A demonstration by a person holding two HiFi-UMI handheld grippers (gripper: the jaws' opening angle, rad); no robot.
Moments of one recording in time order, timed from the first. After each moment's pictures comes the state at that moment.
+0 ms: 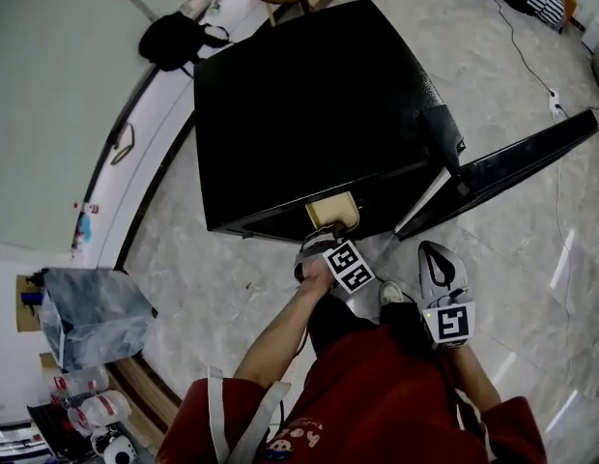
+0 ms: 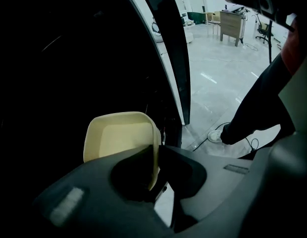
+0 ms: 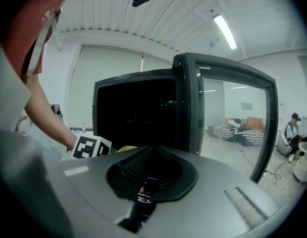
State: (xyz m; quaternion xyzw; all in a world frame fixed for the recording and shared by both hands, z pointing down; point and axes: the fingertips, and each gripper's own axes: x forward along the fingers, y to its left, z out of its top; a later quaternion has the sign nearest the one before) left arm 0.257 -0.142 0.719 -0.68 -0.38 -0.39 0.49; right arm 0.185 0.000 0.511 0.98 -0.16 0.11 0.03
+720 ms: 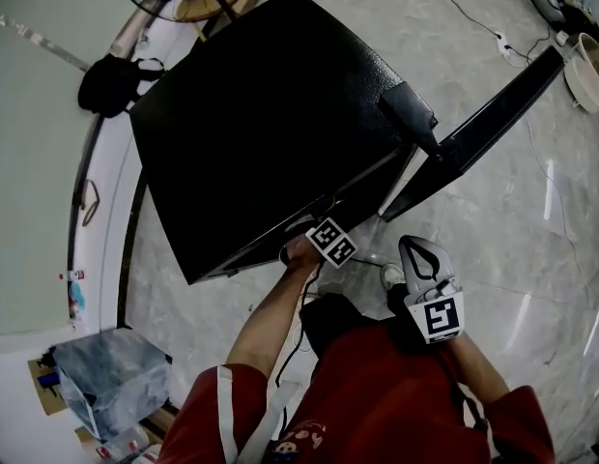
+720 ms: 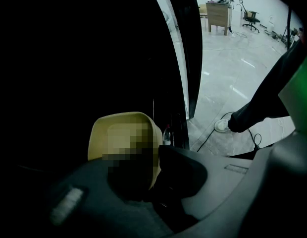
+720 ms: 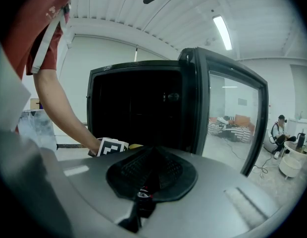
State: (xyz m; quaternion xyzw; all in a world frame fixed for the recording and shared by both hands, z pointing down) left arm 0.322 -0.146 0.764 -0.63 -0.41 -0.36 0.54; right arm 0.179 -0.032 0.531 0.98 -0.10 0.15 0.05
